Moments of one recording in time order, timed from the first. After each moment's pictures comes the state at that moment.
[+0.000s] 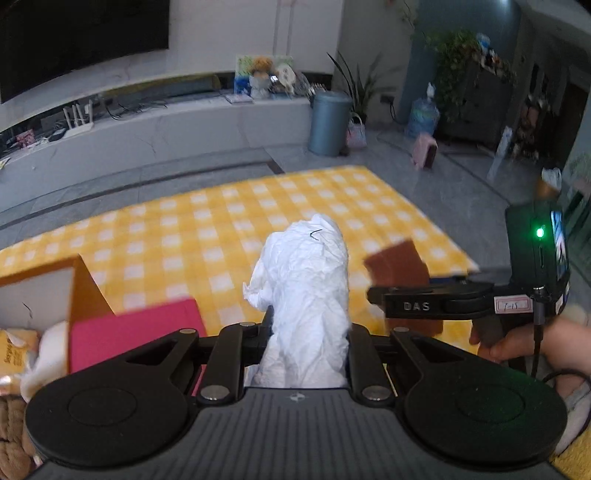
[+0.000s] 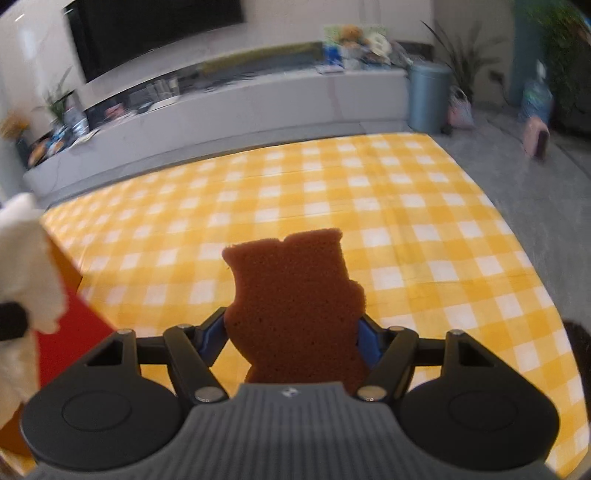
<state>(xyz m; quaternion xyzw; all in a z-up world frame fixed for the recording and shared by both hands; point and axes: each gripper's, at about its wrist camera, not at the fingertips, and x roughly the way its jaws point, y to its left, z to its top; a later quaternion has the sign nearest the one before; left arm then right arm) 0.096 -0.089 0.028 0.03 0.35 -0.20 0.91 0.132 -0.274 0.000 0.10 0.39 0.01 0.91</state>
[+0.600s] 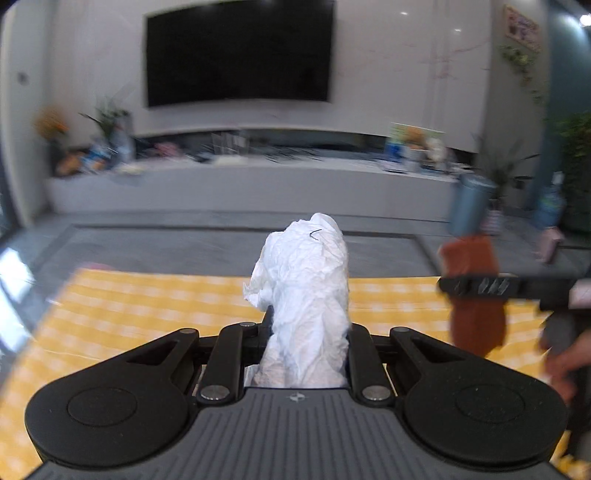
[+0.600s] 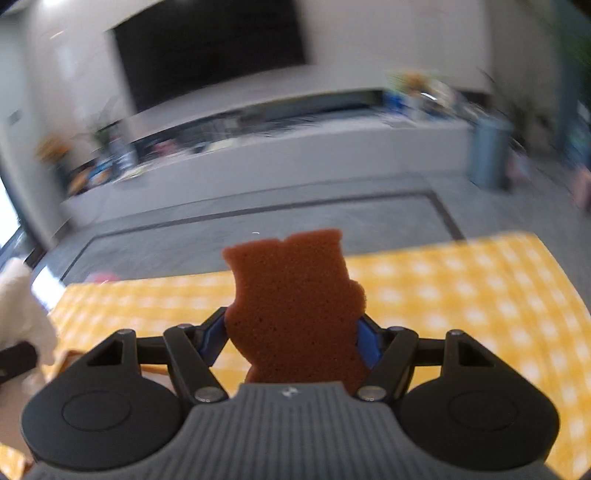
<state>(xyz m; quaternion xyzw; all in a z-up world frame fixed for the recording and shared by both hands) 0.133 0.089 0.079 0.00 0.27 0.02 0.96 0.235 -0.064 0.130 0.08 0.33 0.09 0.94</state>
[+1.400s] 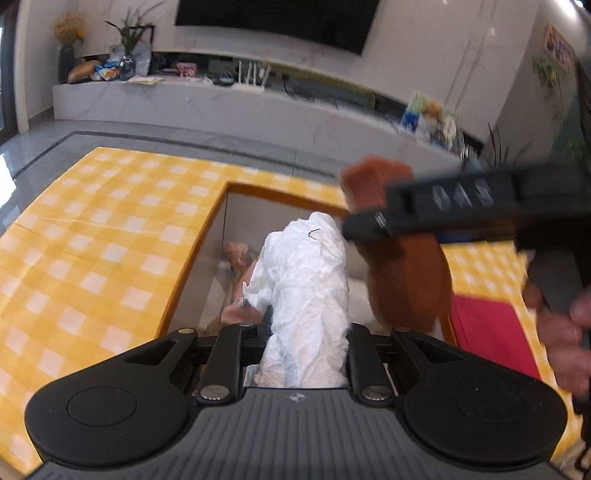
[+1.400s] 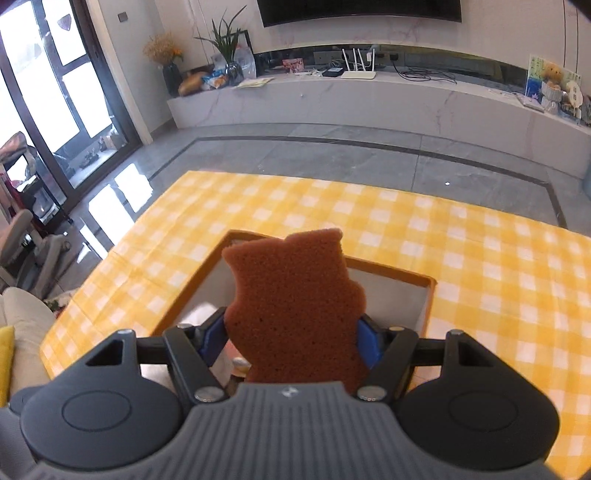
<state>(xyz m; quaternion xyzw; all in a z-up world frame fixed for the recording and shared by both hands) 0.087 0.166 -0.017 -0.13 0.34 -0.01 0.93 0.184 0.093 0.097 0.00 0.41 0.25 0.88</state>
